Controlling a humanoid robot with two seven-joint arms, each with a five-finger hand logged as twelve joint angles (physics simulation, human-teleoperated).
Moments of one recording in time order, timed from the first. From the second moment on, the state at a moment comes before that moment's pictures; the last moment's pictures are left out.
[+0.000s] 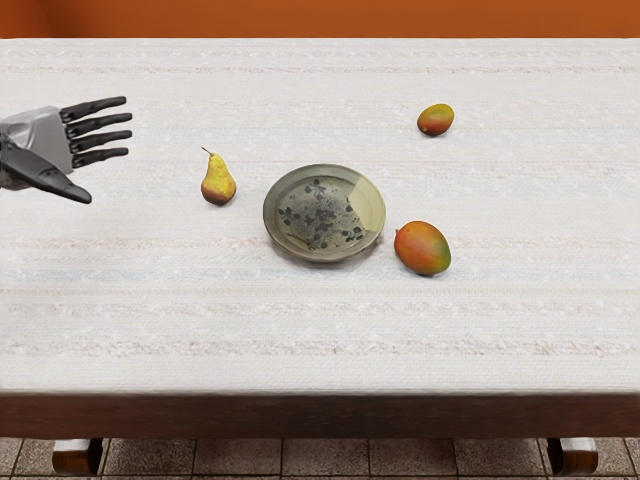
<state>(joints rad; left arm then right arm) -1.04 1.03 -0.15 -1.18 -0.04 -0.61 -0.09 0.05 0.00 0.25 0.19 -0.02 0.02 -0.13</state>
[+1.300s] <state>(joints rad) -1.10 0.68 -0.14 -0.71 0.68 -0.61 -0.10 0.05 0.00 0.24 0.19 -0.02 0.02 -0.13</state>
